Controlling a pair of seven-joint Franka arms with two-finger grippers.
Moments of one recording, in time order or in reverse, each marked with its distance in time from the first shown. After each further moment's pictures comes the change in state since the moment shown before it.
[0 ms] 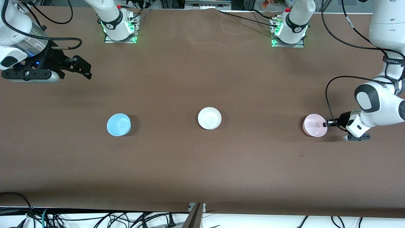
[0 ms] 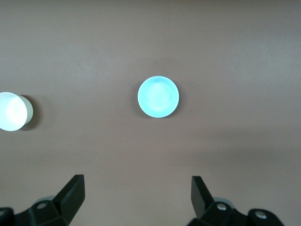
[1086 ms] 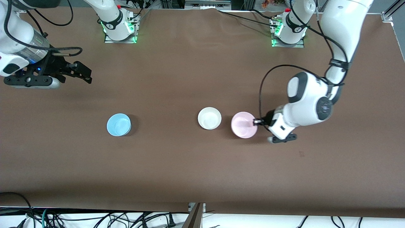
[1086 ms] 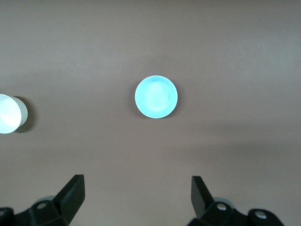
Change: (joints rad) left arm -0.300 -0.017 -0.332 0.172 -0.043 -0.026 -0.679; right arm -0.003 0.039 -0.007 -0.001 0.000 0.002 0.000
